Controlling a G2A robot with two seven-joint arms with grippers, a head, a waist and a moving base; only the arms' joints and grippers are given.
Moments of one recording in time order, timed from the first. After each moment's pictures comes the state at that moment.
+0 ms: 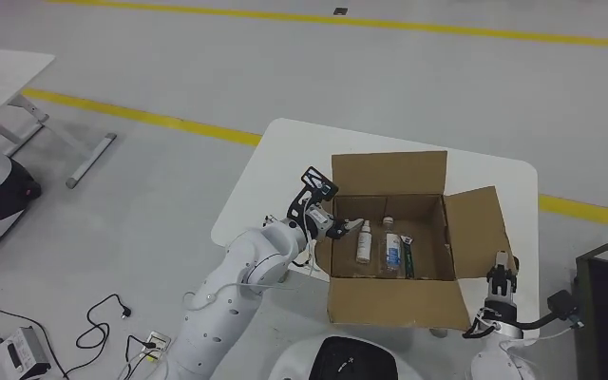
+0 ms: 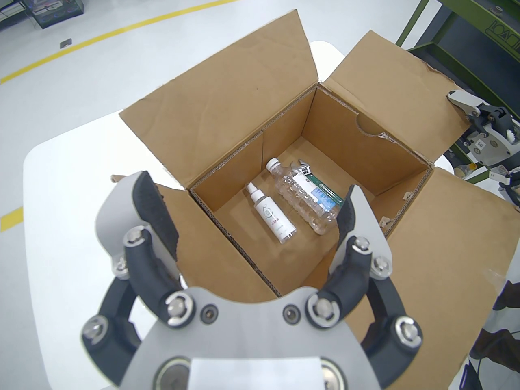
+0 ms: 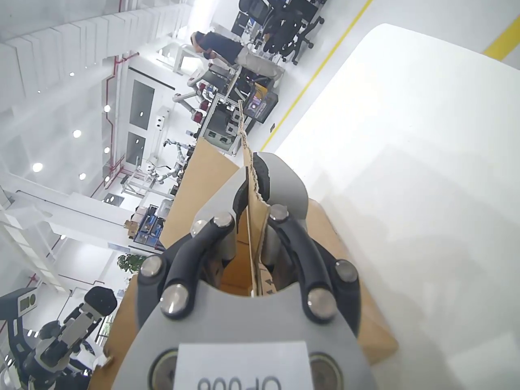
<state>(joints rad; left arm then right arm) 1.30 -1.29 -1.35 -1.89 1.19 -0.25 -0.62 -1.47 -1.25 1.24 -1.50 -0.23 -0.17 -0.51</state>
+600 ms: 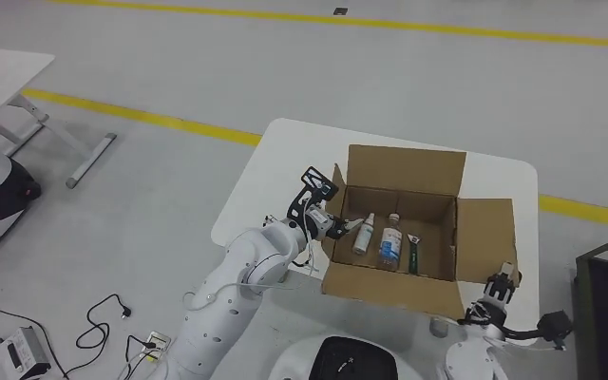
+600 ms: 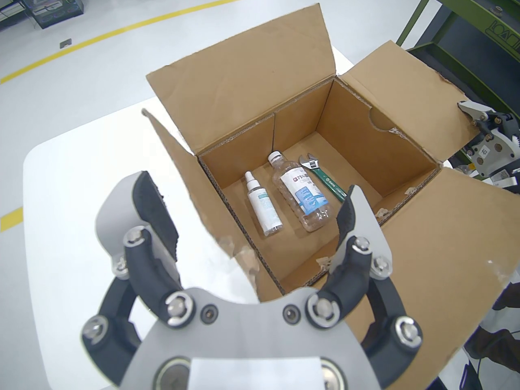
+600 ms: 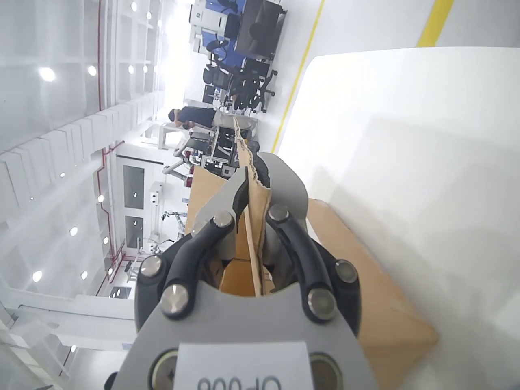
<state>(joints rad) 1.30 -1.29 -1.35 -1.89 1.19 -0.25 -0.62 -1.46 -1.33 1.13 -1.51 -0.08 -0.05 -0.81</state>
